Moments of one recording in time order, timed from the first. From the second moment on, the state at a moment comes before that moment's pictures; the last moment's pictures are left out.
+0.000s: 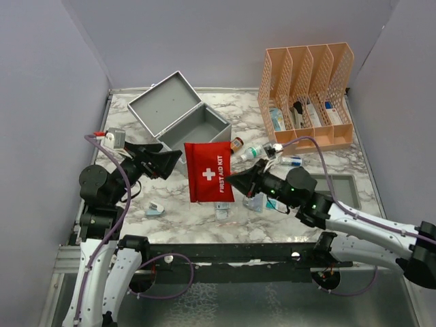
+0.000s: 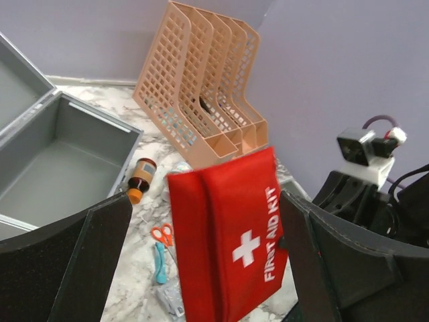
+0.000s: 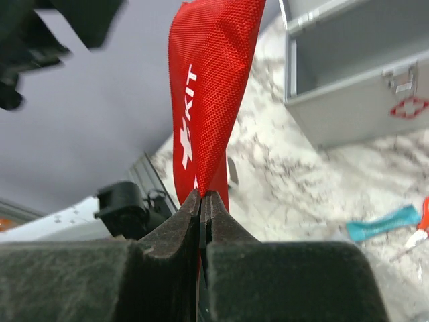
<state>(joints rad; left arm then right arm) -0.11 0.52 0.76 -0.14 0.52 -0.58 0.98 1.00 0.58 0.36 -0.04 0.62</state>
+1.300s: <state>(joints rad) -0.12 0.68 0.73 0.22 0.95 -0.90 0.98 0.89 0.78 0.42 -0.16 0.67</state>
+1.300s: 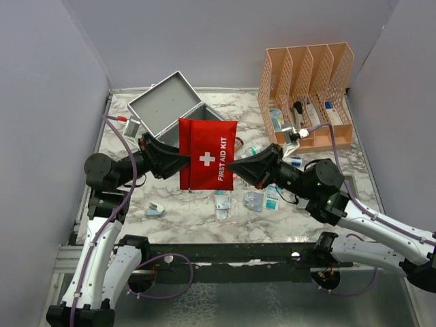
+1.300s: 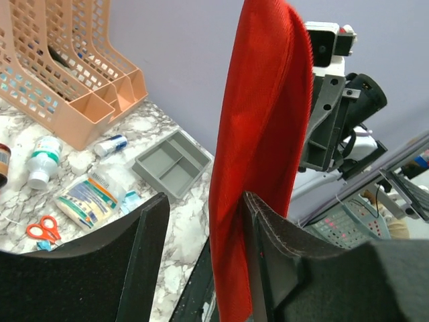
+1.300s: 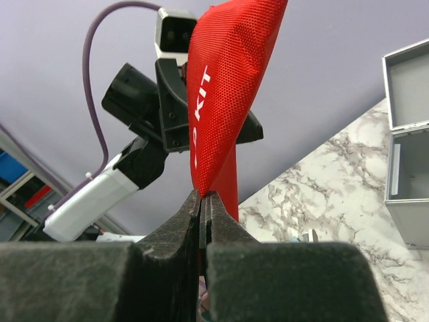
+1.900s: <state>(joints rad) -0.17 0.71 0.81 0.13 0.98 -0.81 0.98 0.93 0.78 0.32 -0.10 0.65</state>
